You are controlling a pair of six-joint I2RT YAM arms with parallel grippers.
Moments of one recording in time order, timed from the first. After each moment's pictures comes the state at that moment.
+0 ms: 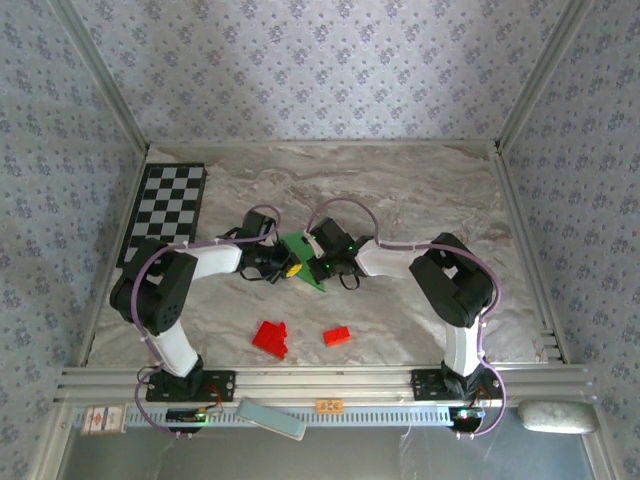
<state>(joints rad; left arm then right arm) -0.49 1.72 0.83 -0.12 0.50 -1.19 0.79 1.89 1.08 -0.18 -0.07 0.20</state>
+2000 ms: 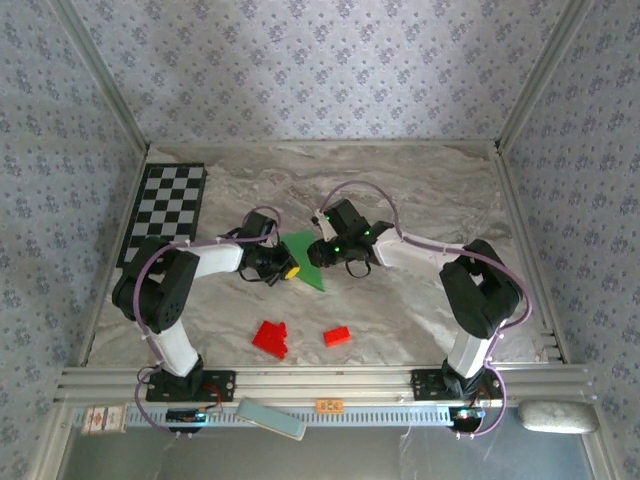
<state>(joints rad) -0.49 1.74 0.84 -0.17 0.46 -1.18 0.72 1.74 1.12 -0.31 -0.24 0.31</state>
